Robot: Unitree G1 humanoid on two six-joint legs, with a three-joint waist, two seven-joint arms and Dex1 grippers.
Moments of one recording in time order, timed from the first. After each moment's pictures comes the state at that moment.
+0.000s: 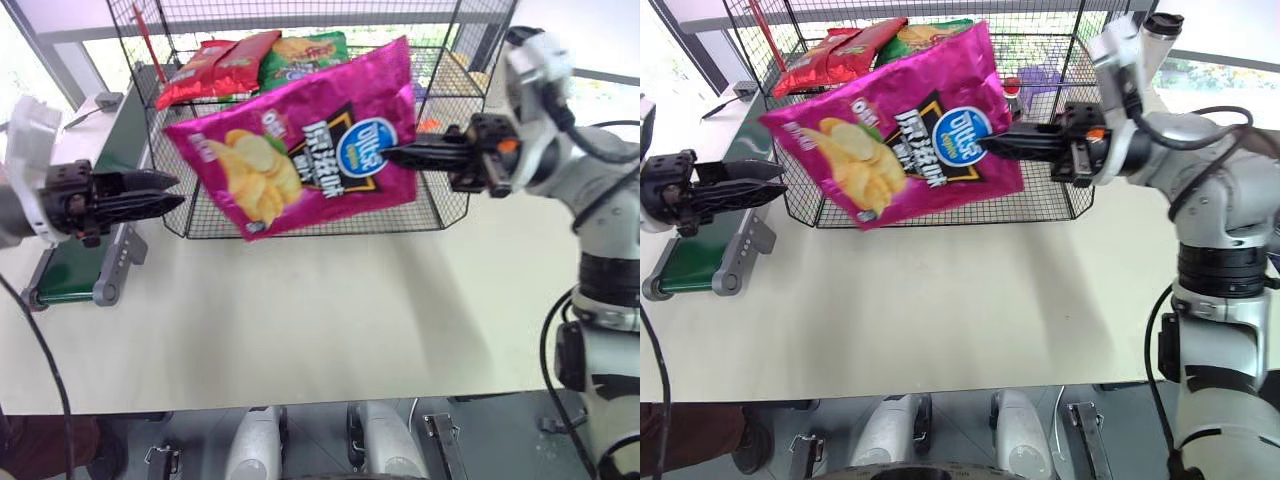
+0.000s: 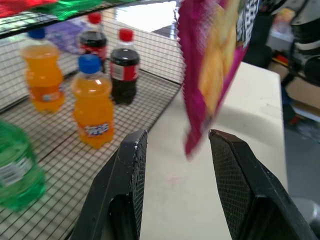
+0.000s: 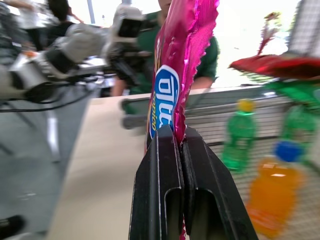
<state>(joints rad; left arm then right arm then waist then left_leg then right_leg) -0.40 1.07 0.44 -0.08 -0.87 0.80 -1.22 -0.91 -0.78 -0.17 -0.05 0.74 0.76 1.17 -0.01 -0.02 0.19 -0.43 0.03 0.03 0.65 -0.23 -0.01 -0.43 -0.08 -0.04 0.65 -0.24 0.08</state>
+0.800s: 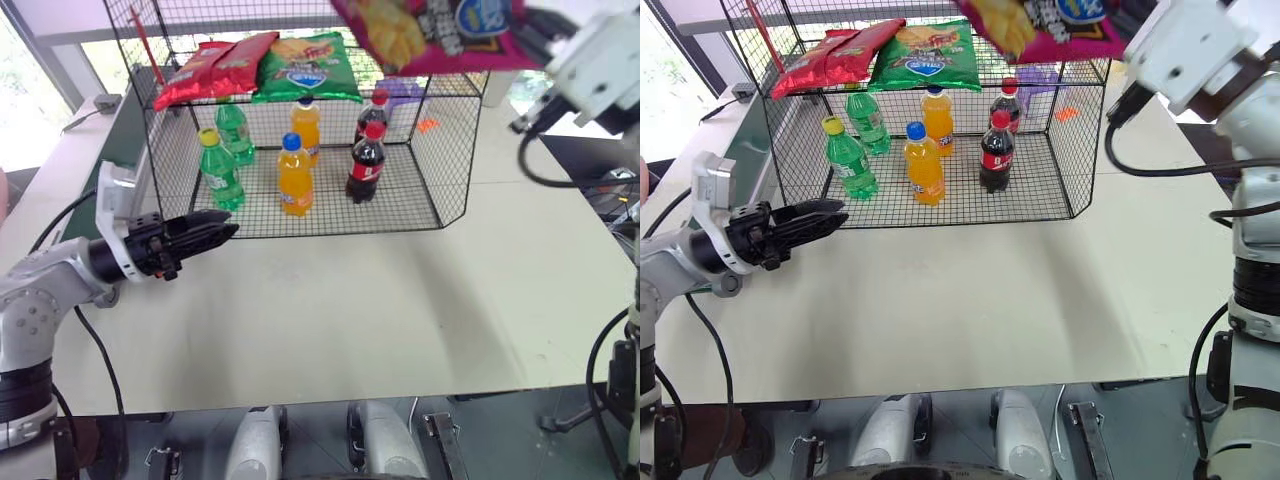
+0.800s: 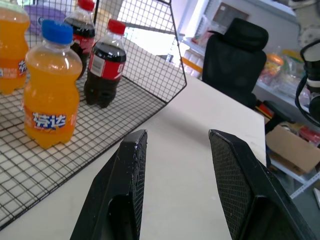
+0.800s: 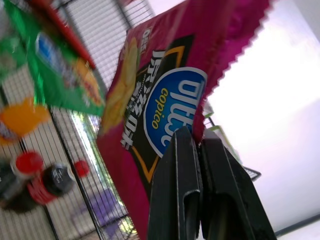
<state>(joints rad) -0.32 0.77 0.38 -0.26 -1.00 0.89 -0.91 -0.81 -0.91 -0.07 0.03 -0.12 -0.23 0.56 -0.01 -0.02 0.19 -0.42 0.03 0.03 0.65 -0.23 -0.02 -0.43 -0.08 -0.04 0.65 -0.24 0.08</state>
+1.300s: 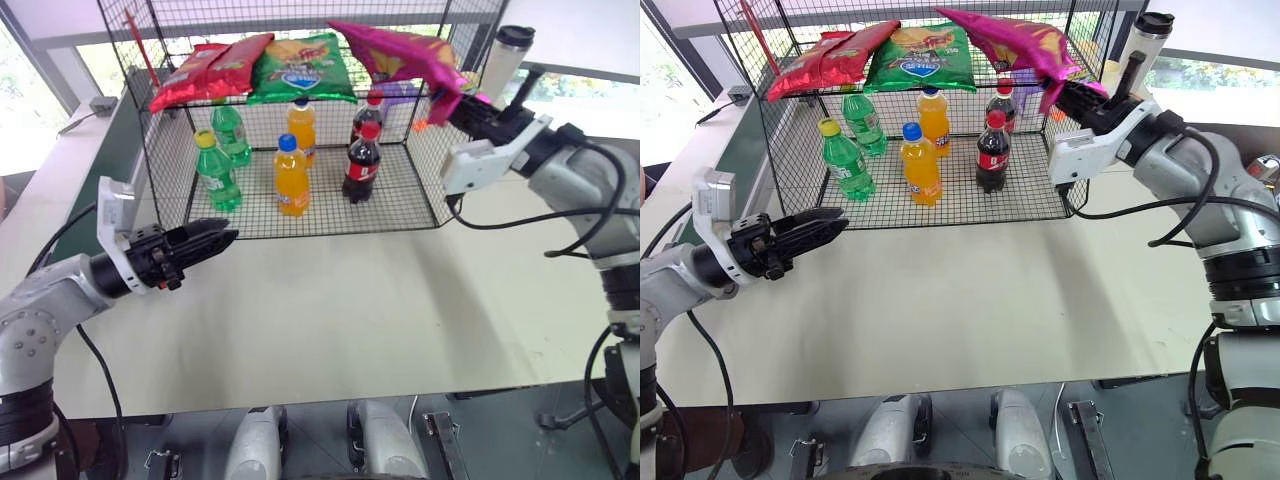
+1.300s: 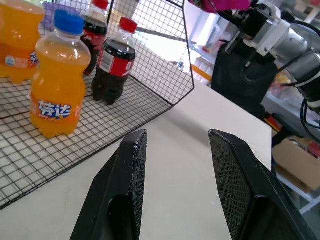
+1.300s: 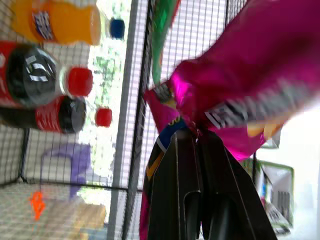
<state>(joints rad) -0.22 0.73 0.42 -0.33 -1.07 0.89 -0.80 -0.85 -0.88 0.14 0.28 -0.58 -0.54 0.25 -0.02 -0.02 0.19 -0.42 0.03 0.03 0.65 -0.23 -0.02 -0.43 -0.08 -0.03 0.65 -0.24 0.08</state>
